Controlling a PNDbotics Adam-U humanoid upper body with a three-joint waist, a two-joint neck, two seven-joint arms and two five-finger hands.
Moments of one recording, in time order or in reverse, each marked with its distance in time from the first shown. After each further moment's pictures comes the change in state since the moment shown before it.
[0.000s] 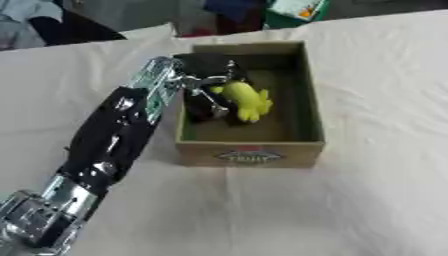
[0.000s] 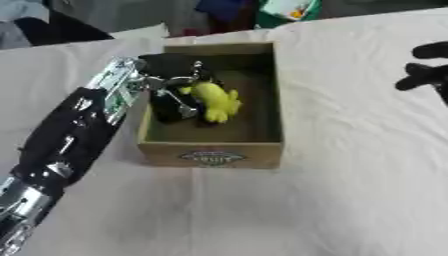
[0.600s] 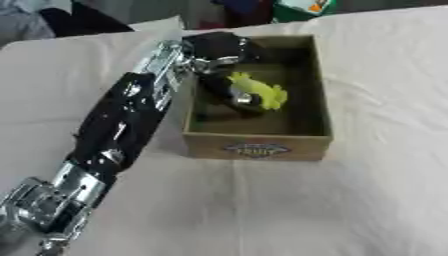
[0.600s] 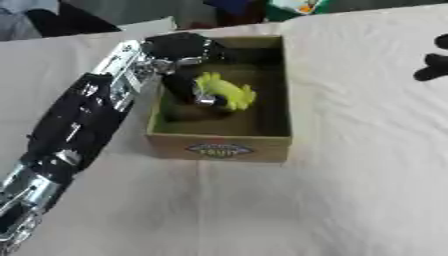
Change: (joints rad) left arm 0.008 0.001 0.039 -0.103 0.168 0.099 0.180; right arm 0.008 0.010 -0.010 0.000 -0.007 -0.009 -0.009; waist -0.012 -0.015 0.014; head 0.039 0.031
